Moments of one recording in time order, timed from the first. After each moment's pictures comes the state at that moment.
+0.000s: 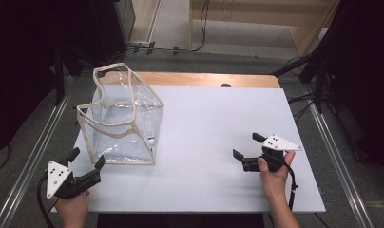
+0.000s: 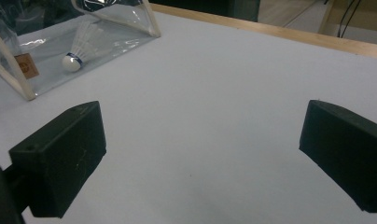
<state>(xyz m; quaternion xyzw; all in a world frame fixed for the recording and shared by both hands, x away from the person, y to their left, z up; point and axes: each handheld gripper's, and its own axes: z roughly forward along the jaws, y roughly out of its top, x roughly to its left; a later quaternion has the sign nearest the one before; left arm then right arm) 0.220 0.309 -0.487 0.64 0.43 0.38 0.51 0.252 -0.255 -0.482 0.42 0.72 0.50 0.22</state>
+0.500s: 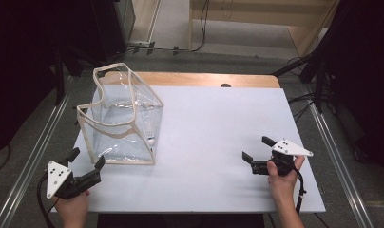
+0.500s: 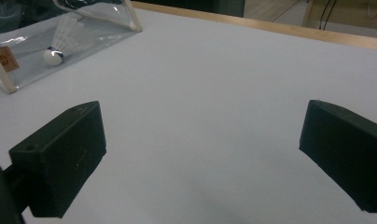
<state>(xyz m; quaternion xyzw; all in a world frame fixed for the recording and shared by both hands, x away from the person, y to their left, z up) 0.219 0.309 -0.487 0.64 0.43 0.38 0.51 0.241 -0.279 -0.491 0.44 0.71 0.50 0.23</state>
